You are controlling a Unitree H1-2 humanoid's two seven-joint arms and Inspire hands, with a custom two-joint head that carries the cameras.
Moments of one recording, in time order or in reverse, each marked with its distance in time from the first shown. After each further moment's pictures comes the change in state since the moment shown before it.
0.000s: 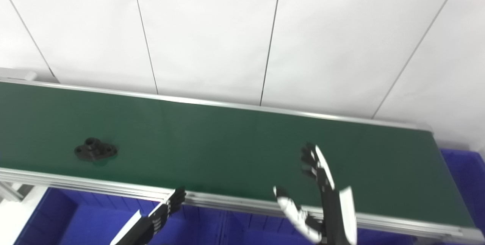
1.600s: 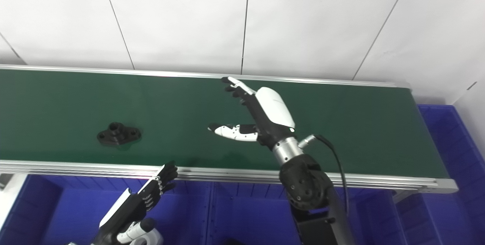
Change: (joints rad) left arm 0.047 0.000 -0.012 -0.094 -0.052 0.056 -0.041; right arm -0.447 -0.066 0.176 0.259 -0.217 0.230 0.248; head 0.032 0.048
